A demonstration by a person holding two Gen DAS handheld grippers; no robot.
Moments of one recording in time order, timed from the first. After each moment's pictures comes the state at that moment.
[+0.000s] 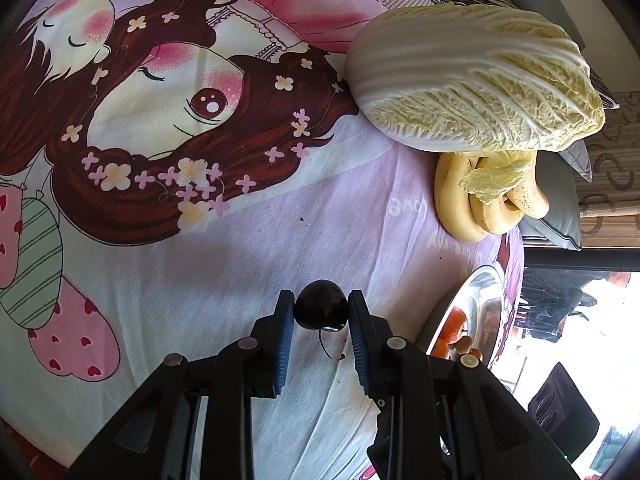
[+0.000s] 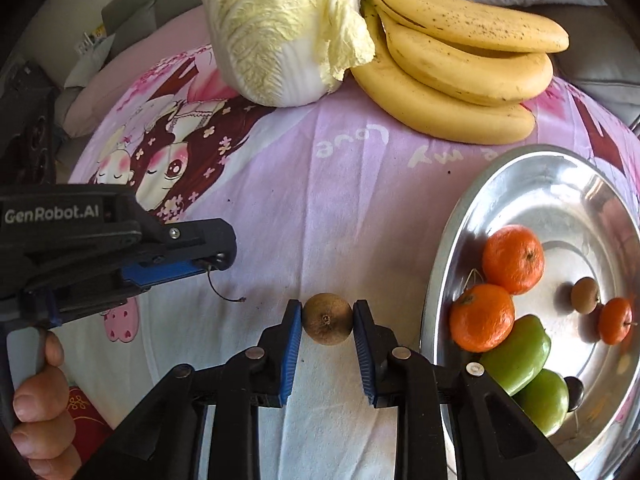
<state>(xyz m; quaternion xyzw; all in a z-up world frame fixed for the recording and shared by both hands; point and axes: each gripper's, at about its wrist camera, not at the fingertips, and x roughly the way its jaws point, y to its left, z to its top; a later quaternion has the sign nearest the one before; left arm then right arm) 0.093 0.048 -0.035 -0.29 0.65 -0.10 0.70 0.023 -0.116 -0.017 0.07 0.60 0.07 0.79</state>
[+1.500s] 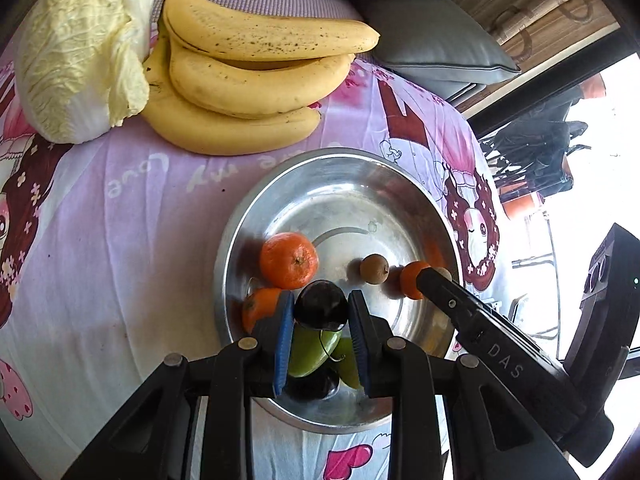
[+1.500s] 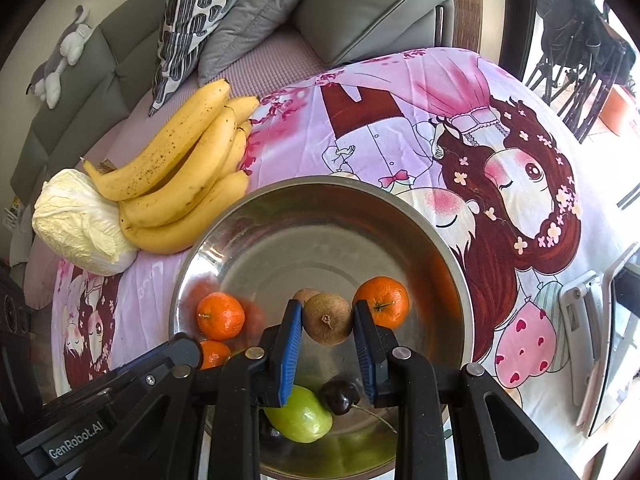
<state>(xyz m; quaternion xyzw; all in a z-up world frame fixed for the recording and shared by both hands) 0.061 -0.151 0.012 -0.06 0.62 -0.28 0.73 -0.025 -0.306 0.026 0.24 0.53 -0.14 0.80</state>
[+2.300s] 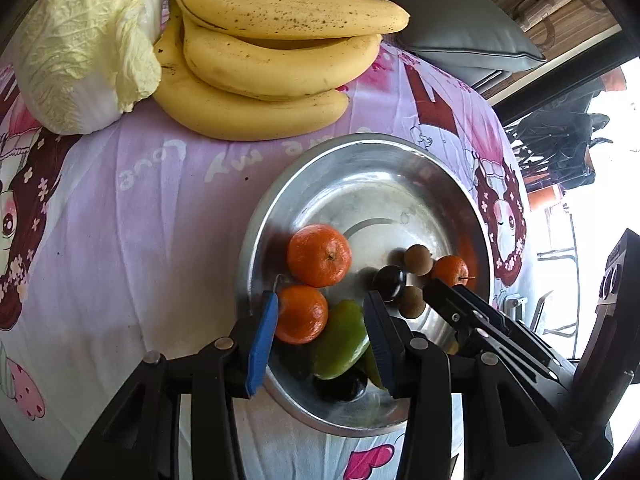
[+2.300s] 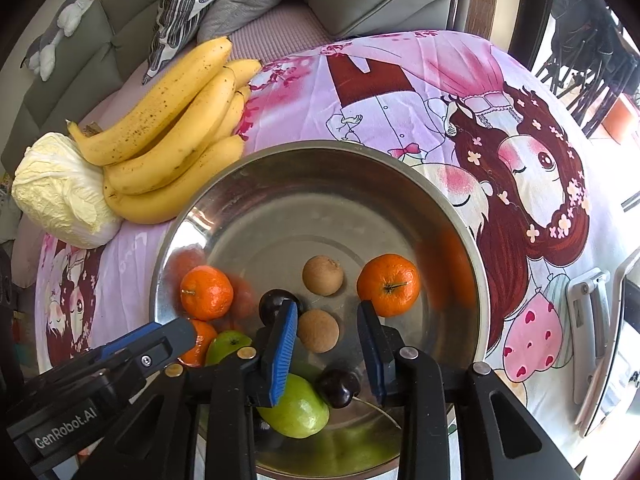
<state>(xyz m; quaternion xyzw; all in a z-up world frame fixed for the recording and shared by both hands) 0.066 -0.144 0.000 -0.03 0.65 -0.24 0.72 -0.022 -0.293 0.011 0.21 0.57 -0.14 0.78</state>
